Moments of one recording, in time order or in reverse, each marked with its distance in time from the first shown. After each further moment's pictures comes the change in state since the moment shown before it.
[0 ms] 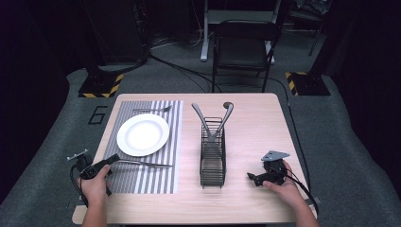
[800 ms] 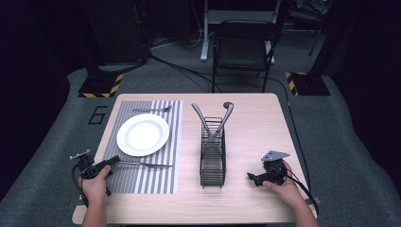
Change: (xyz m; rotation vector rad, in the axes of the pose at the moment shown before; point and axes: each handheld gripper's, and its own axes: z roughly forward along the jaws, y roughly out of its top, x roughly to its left) left arm 0.008 0.000 0.010 0.046 0.033 0.014; right arm 0.000 0.000 0.000 0.000 0.000 0.000
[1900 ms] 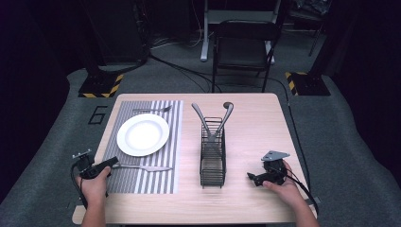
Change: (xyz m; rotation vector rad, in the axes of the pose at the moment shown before) left arm -0.005 0.001 -0.005 -0.001 0.084 0.114; right arm 0.000 0.000 0.000 0.002 0.003 0.002
